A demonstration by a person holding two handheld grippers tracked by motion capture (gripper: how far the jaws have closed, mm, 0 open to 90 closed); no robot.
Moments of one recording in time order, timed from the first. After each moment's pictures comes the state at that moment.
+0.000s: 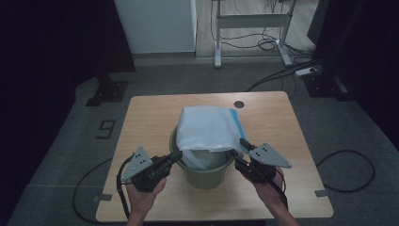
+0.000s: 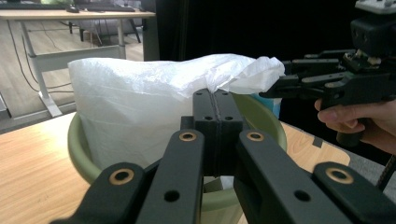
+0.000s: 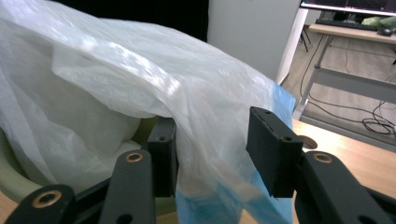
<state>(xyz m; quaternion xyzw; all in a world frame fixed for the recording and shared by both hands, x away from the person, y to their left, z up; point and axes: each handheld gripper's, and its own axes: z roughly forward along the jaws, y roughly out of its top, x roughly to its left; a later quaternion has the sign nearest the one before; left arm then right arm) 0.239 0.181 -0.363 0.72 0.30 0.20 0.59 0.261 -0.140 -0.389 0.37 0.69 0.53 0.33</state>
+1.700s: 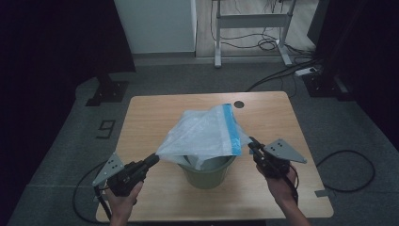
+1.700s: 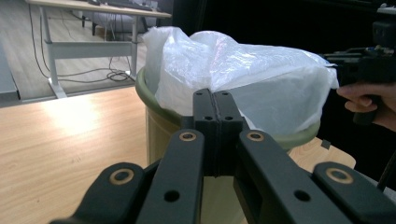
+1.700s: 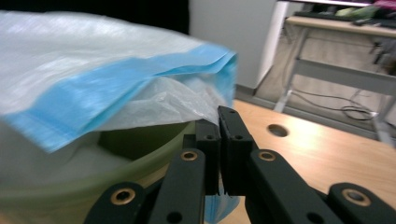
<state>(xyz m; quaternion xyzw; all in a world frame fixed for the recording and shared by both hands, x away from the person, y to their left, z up) 0.238 0.245 -0.394 0.70 0.34 0.18 0.60 0.271 -0.173 -0.390 0.39 0.69 0.51 0.33</state>
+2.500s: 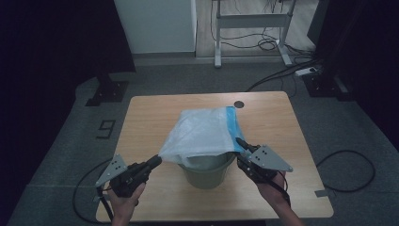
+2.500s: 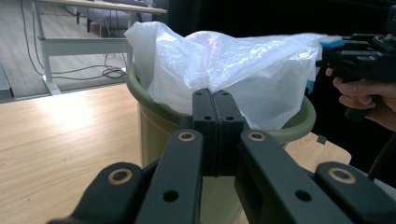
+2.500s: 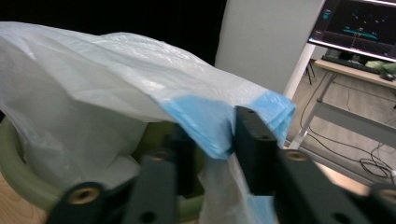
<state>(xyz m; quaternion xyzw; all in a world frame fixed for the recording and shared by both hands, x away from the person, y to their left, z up) 0.237 0.238 -0.396 0.70 0.34 0.17 0.60 0.260 -0.142 -0.385 0.30 0.70 0.54 0.36</state>
